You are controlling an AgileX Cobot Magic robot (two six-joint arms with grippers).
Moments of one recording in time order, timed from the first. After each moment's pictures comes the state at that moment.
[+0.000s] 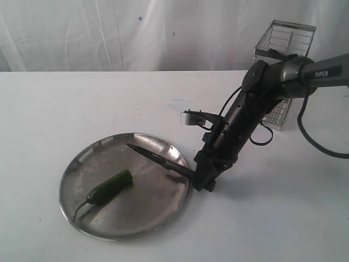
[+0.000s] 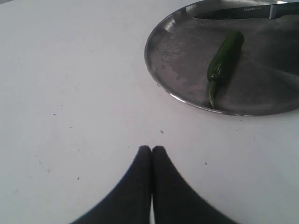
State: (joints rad) left arm -0.13 0.00 0.02 -0.11 0.50 0.26; right arm 0.30 2.19 -1.48 0.63 1.22 -0.88
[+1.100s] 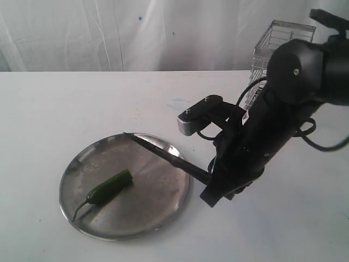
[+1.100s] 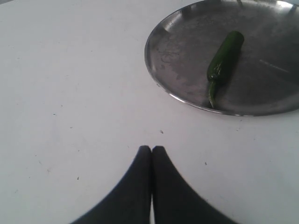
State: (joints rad) left arm -0.13 0.00 0.02 -0.11 0.50 0.26; right arm 0.55 1.56 -1.02 0.31 0.87 -0.55
